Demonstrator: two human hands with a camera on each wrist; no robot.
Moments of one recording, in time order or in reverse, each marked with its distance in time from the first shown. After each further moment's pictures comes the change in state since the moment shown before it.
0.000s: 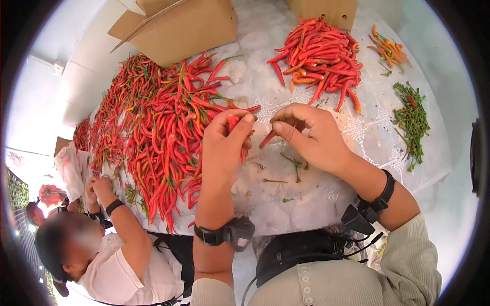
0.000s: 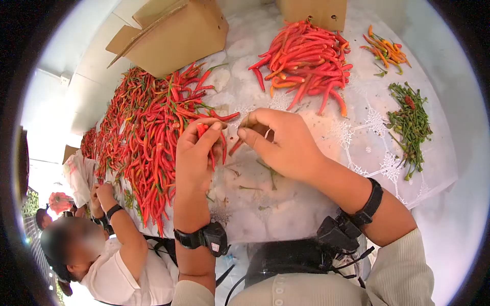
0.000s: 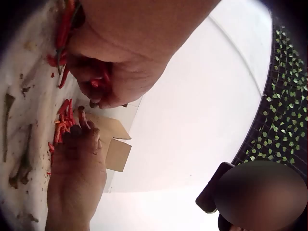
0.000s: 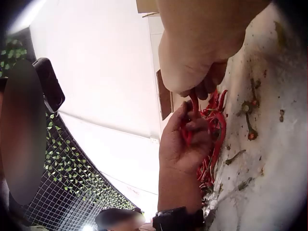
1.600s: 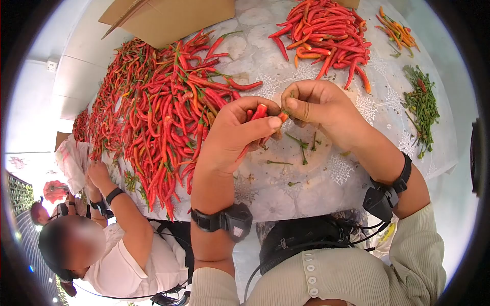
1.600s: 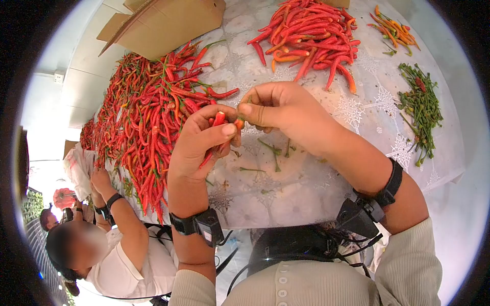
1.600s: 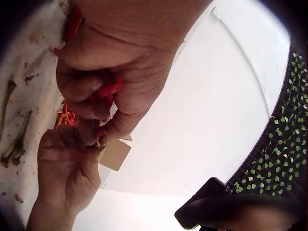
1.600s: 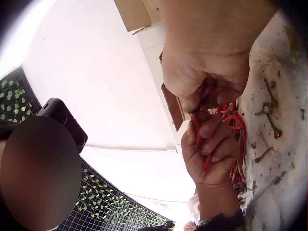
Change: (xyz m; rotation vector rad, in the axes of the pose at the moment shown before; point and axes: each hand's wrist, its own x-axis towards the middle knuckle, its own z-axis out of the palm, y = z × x) left_hand -0.008 0.010 -0.001 -0.113 -0.365 -0.252; right_hand 0.005 0.012 -0.008 0.574 -0.271 0.238
